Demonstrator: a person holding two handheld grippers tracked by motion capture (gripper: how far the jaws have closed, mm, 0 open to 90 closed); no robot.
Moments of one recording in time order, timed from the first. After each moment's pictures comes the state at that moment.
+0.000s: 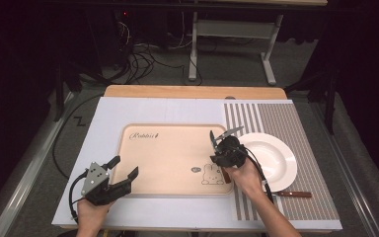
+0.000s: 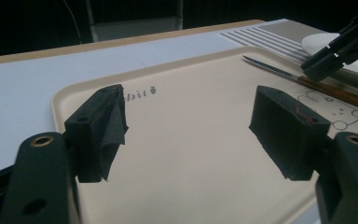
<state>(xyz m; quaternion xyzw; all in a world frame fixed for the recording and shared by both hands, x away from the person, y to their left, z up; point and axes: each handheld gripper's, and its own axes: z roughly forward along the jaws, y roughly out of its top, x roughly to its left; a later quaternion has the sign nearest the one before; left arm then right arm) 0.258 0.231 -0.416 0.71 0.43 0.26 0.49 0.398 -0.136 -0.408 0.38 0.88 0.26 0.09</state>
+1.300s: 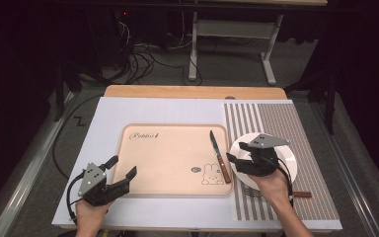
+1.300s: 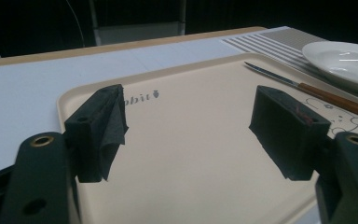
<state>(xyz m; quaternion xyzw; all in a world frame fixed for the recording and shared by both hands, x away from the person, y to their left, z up) 0.255 0.235 -0.414 0.70 0.44 0.26 0.50 0.347 -0.204 -0.369 0.36 0.81 0.42 0.19</state>
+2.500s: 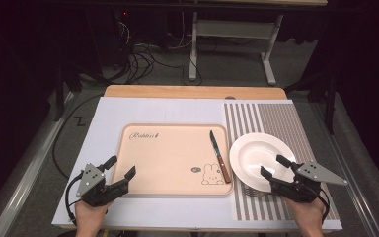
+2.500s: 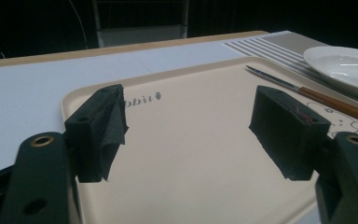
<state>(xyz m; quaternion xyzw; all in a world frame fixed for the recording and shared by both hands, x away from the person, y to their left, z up) 0.253 0.236 -0.413 0.69 0.44 0.27 0.51 0.289 -0.293 -0.394 0.39 0.72 0.51 0.24</state>
